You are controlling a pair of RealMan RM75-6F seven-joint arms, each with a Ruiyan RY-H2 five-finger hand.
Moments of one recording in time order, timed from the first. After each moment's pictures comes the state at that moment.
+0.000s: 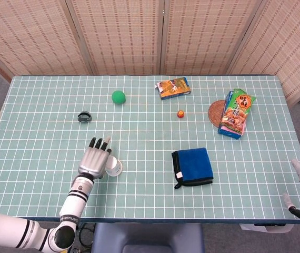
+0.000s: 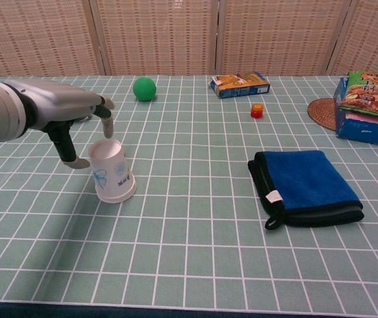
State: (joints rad) left arm -0.99 -1.45 -0.16 -2.00 0.39 1.36 1.10; right arm -0.11 -0.92 0.01 -1.86 -1.61 1.64 -0.11
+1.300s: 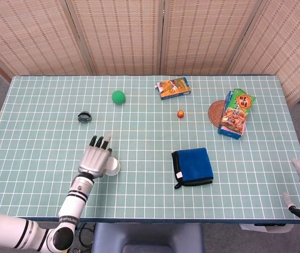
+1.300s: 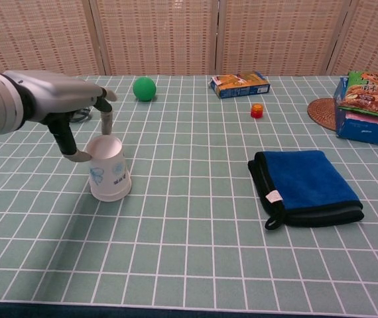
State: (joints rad) left arm -1.01 -1.43 -0.15 -2.04 0.41 1.40 1.07; right arm -0.10 -0.92 0.01 -1.86 -1.60 1.64 -0.11
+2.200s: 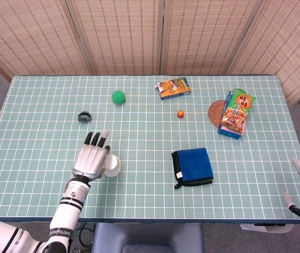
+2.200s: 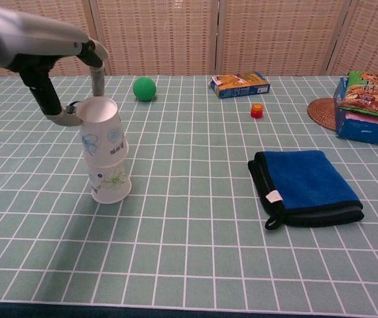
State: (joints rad) left arm -1.05 -1.33 -0.24 -2.33 0.34 1.62 1.16; right arm -0.10 -0.92 0.01 -1.86 -1.59 1.63 -0.11
